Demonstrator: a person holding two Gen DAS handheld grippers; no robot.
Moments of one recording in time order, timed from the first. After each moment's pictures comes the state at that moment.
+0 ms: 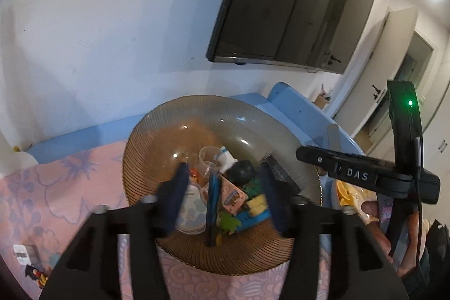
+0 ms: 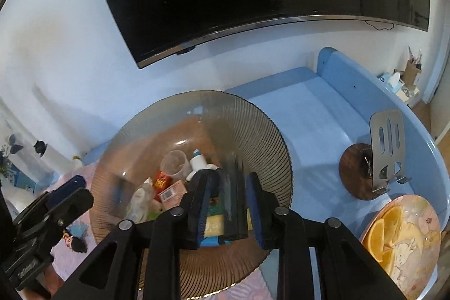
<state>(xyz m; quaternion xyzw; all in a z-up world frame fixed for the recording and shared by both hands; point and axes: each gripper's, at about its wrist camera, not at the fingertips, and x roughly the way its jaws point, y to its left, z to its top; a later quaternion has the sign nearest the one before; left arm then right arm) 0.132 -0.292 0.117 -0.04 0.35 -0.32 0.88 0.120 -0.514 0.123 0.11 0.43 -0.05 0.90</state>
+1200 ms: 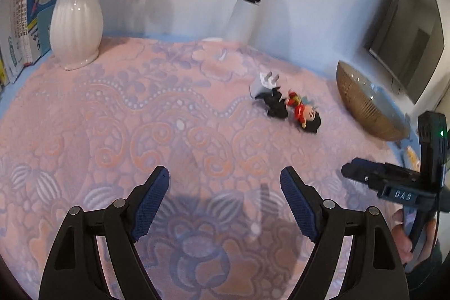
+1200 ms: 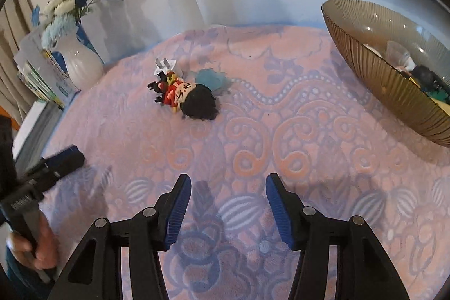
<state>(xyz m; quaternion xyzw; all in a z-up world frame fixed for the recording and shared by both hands) -0.022 0.010 0.017 -0.12 0.39 -0.09 0.91 0.029 -0.260 0.009 0.00 0.47 0.17 0.87</state>
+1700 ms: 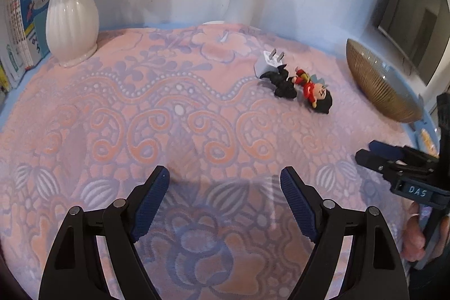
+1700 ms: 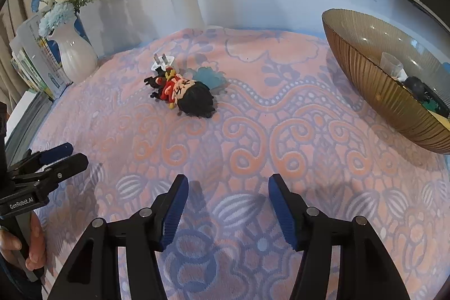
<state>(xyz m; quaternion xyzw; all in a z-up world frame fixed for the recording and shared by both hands) -0.016 -0.010 0.012 -0.07 0.43 -0.07 0.90 0.027 -0.251 0.008 -0.04 0.47 0.15 0.87</state>
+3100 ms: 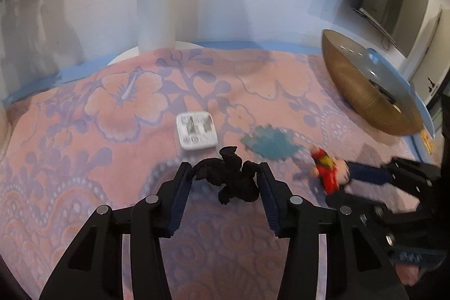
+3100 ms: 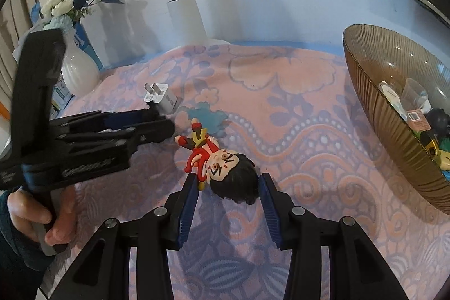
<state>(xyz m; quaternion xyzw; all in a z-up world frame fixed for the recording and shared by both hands) 0.091 -0.078 0.019 -0.01 0.43 -0.17 0.89 0.070 -0.253 0.010 -0.03 0.45 0.19 0.87</state>
